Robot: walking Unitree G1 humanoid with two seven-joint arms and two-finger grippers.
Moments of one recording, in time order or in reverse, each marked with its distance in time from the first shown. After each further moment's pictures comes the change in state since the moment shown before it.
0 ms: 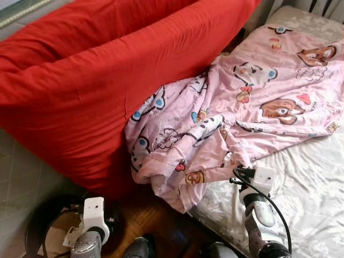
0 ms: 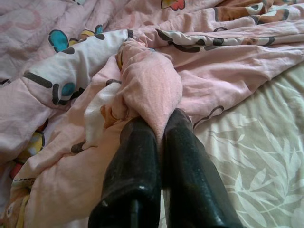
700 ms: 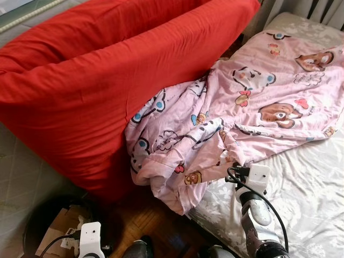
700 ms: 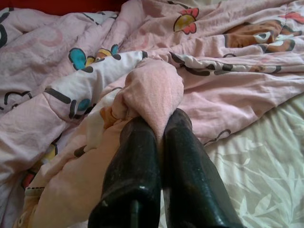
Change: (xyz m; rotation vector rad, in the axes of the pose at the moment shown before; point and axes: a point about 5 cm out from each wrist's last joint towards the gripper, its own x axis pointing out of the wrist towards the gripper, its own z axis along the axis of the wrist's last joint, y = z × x) left arm -0.018 0.008 -0.048 0.020 0.181 0.077; right arm 0.001 0.009 0.003 -0.037 -0.029 0.034
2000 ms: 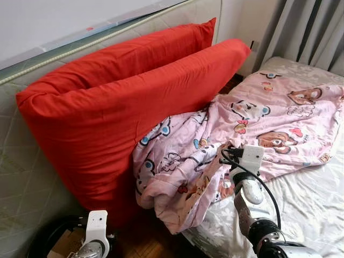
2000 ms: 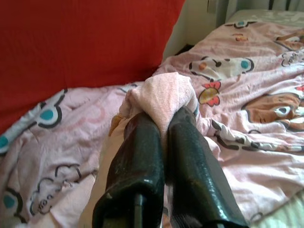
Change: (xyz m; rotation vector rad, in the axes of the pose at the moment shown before) left arm 0.009 -0.013 0.021 0.064 0.018 -0.037; right arm 0.024 0.020 0.028 -0.005 -0.035 0.008
